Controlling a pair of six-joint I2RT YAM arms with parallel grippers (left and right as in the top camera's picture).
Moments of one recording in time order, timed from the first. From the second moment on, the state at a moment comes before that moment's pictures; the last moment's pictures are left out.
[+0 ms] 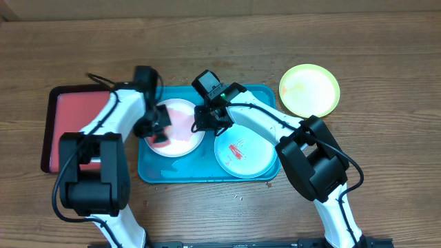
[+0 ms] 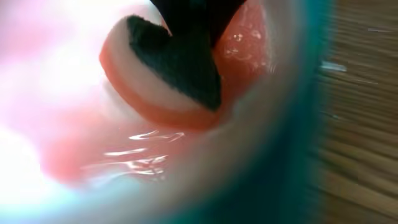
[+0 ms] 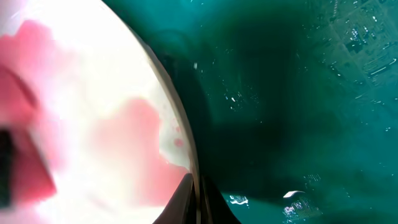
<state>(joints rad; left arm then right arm) -0.04 1.93 1.26 -0.84 -0.04 -0.39 0.70 2.24 1.68 -0.70 -0.20 0.58</state>
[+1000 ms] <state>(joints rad) -0.14 1.95 1.28 -0.77 0.18 -0.42 0.68 2.24 1.68 -0.73 -0.19 0.56</state>
